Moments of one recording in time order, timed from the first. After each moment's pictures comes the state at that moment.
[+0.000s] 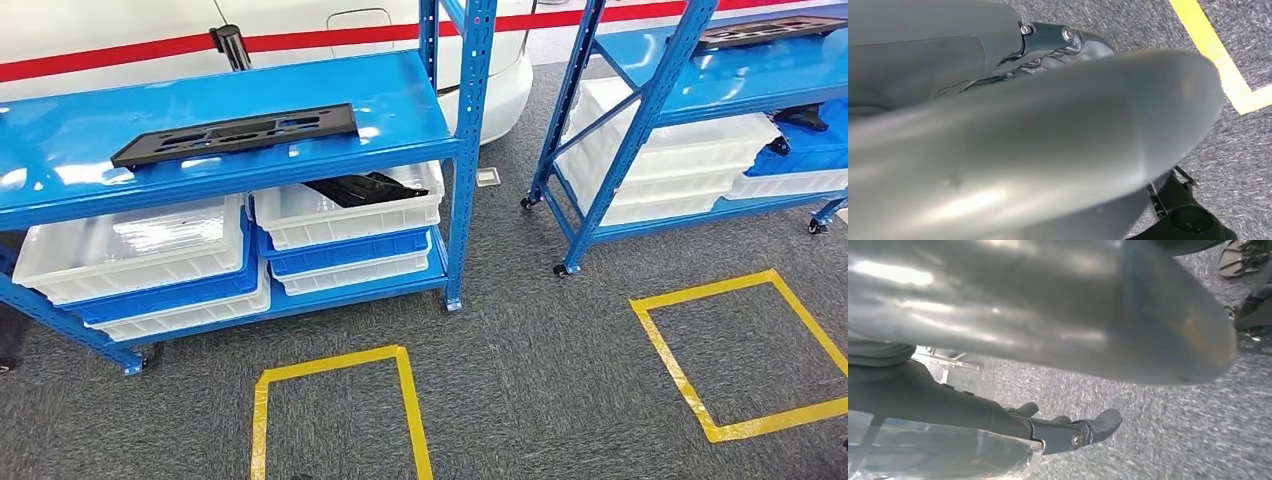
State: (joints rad) left arm -0.14 -0.14 0.31 -0.19 -0.35 0.00 -0.01; right arm -0.08 0.04 -0.53 -0.17 0.92 0.04 0.05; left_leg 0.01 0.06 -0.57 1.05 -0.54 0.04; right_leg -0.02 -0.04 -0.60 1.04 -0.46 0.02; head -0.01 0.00
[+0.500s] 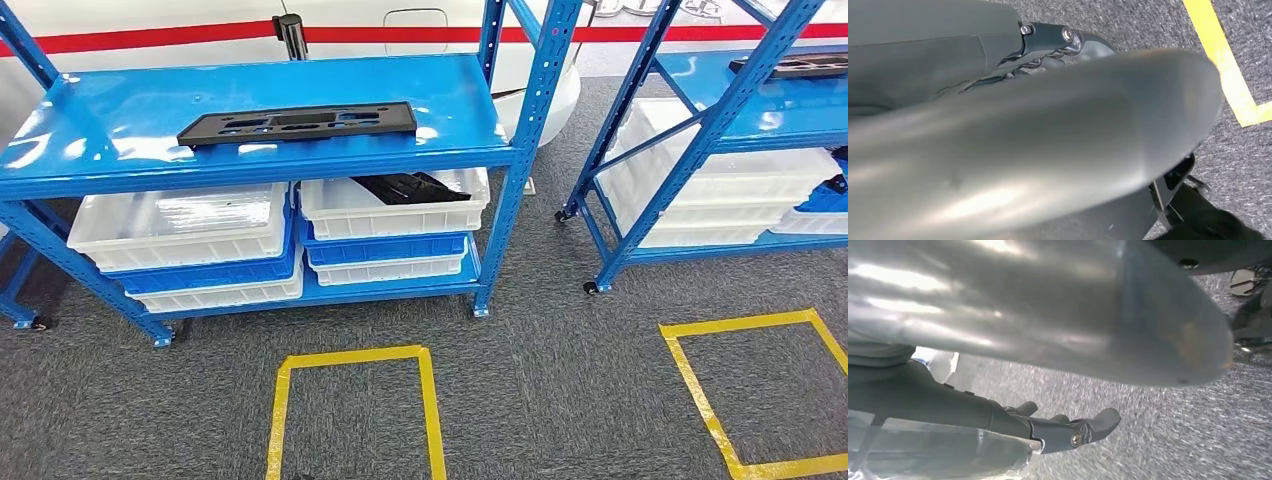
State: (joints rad) left arm -0.14 -0.15 0.31 -0.19 -0.36 -0.01 0.00; right arm -0.08 0.04 -0.53 -0.18 0.93 0.05 0.05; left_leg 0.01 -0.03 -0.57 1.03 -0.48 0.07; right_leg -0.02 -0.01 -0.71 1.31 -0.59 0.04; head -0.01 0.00
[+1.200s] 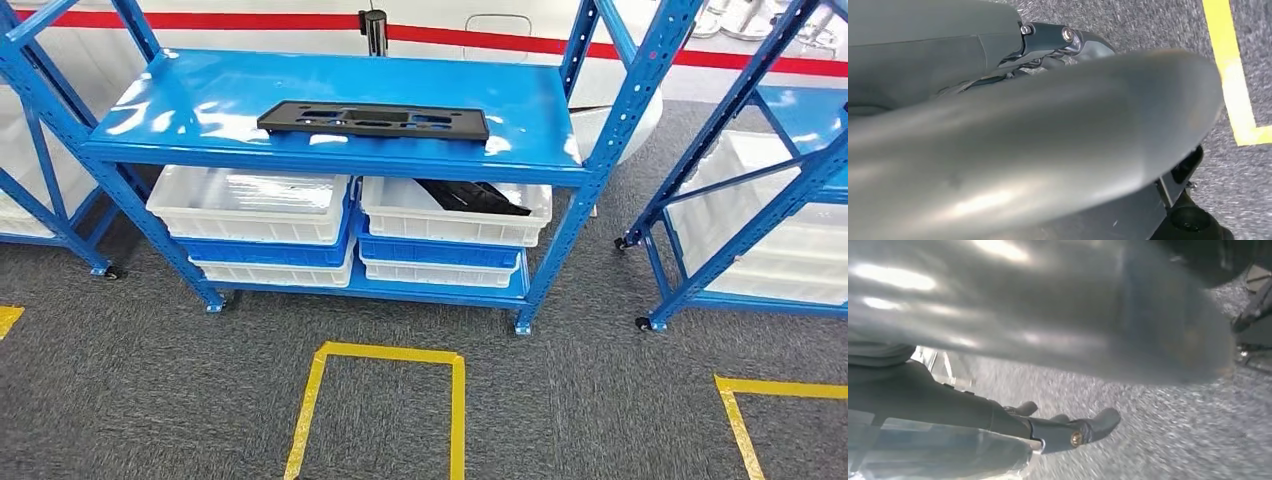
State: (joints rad) left arm -0.14 -0.15 0.31 -0.19 -0.39 -0.01 0.00; right arm -0.09 0.04 -0.52 -0.18 1.00 0.06 0.05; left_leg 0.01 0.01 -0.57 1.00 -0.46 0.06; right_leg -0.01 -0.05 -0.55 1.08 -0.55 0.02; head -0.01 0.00
